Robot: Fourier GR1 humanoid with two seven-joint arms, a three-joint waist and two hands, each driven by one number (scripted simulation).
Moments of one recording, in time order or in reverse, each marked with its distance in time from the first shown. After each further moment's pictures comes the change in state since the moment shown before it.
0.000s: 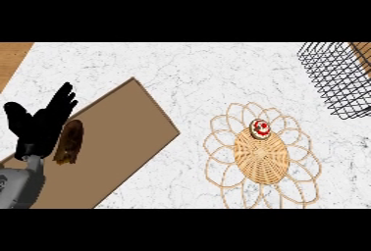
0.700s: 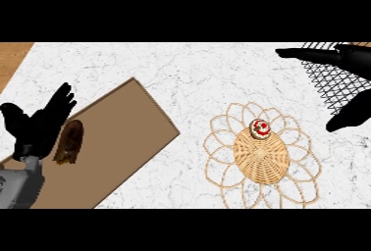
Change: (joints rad) left arm 0.009 -0.019 0.037 -0.004 -0.016 -0.033 0.005; right arm 0.274 0.122 0.024 -0.002 0.182 -0.250 -0.254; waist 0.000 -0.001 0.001
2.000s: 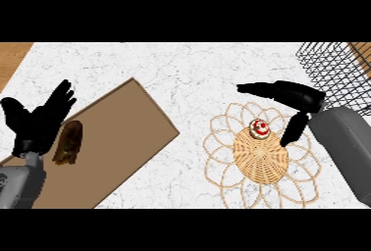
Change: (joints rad) left arm -0.022 -0.062 0.084 -0.005 -0.085 -0.055 0.050; right arm 0.029 0.272 0.105 0.345 0.402 -0.249 -0.261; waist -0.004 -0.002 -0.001
